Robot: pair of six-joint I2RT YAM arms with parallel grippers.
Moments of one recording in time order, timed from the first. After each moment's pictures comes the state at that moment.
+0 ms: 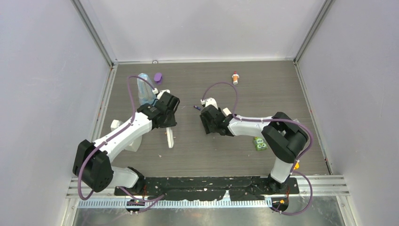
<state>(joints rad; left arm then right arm) -0.59 1.35 1.02 -0.73 -0.30 -0.66 0.84 1.76 0.97 -0.12 0.35 0.31</state>
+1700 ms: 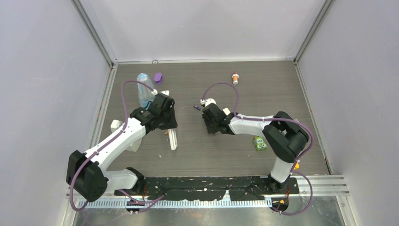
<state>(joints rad) -0.57 1.24 0.98 -0.69 -0.13 -0.63 0.81 1.76 0.97 -0.14 0.21 0.31</state>
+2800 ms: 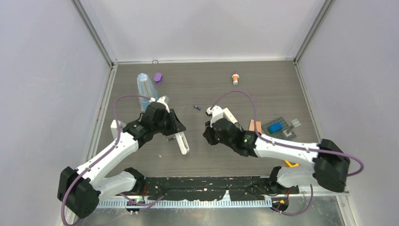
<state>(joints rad) -0.57 1.07 0.78 -0.48 0.10 -0.77 0.99 1.31 0.74 -0.08 0.23 0.42</state>
